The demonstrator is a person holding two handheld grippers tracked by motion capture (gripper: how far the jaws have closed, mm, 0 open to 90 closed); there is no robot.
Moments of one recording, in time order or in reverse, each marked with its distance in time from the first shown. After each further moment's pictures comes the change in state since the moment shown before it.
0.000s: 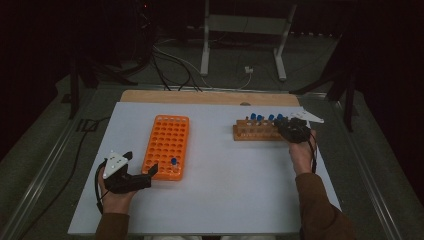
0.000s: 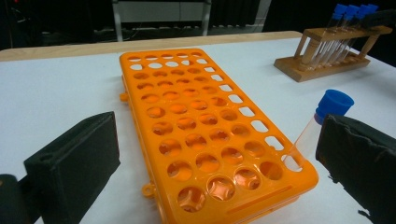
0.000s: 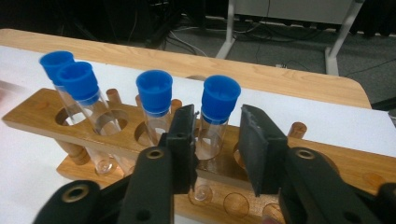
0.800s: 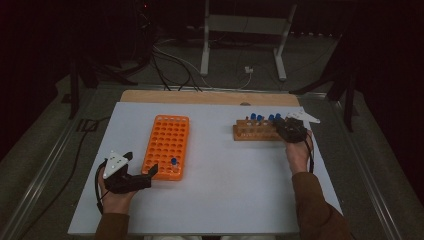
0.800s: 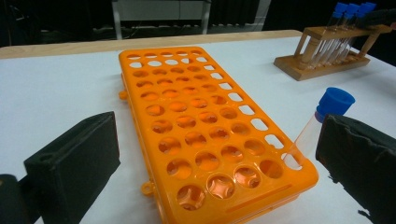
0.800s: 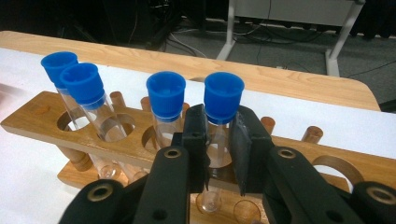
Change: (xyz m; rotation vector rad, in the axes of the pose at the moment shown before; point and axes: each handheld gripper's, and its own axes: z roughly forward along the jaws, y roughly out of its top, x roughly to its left) left arm 0.000 -0.001 0.001 0.004 -0.002 0.000; right arm 0.006 -0.001 0.005 -0.015 0.005 -0.001
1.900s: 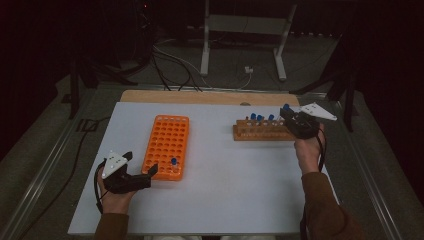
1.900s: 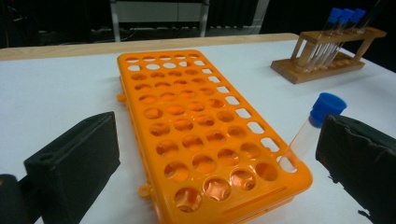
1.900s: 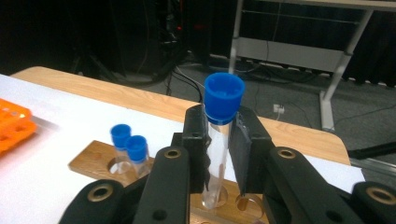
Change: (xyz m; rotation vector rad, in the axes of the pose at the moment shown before) left arm -0.002 0.004 -0.003 -0.009 -0.009 -0.006; right arm 0.006 0.039 -0.051 -0.135 0.025 -0.065
